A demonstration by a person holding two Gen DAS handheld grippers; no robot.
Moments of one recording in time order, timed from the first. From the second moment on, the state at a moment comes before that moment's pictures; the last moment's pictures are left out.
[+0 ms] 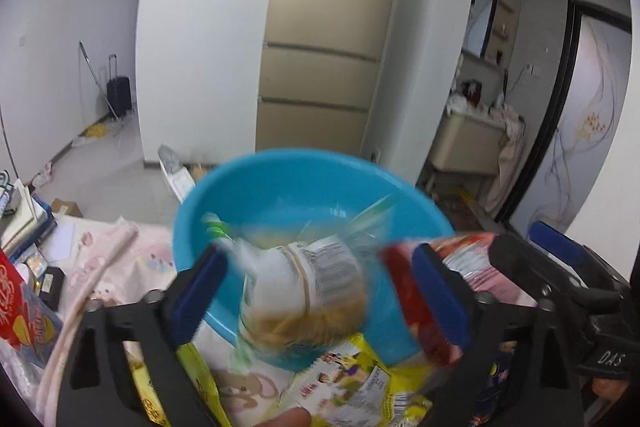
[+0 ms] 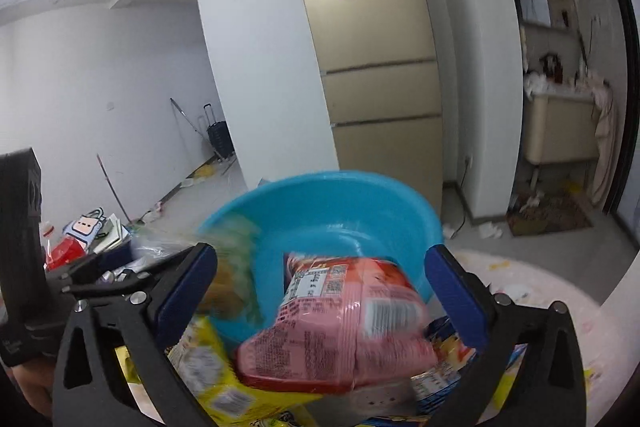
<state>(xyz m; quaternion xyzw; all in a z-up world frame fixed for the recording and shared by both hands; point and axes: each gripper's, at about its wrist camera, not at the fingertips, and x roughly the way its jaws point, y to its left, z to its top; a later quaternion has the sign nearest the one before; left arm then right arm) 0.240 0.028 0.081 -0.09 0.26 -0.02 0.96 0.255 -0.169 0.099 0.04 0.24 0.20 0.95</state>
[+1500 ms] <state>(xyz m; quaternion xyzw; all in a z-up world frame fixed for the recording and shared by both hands) 0.163 0.031 0.004 -0.08 0.27 -0.13 0.95 0.124 -0.201 0.037 0.01 0.15 0.26 0.95</state>
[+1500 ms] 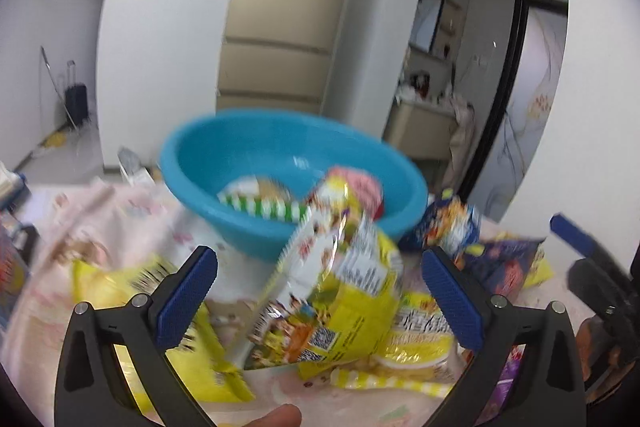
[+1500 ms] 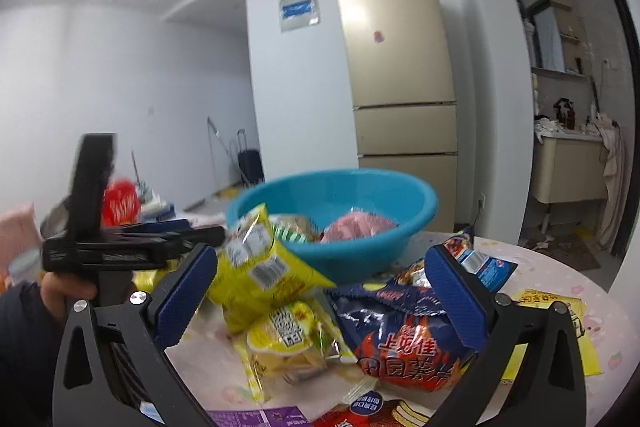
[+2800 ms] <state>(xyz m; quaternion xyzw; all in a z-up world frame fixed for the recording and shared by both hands) 0.166 0.023 -0.022 -0.10 0.29 -0.15 0.94 0.184 -0.254 -0.016 0.02 0.31 0.19 0.93</state>
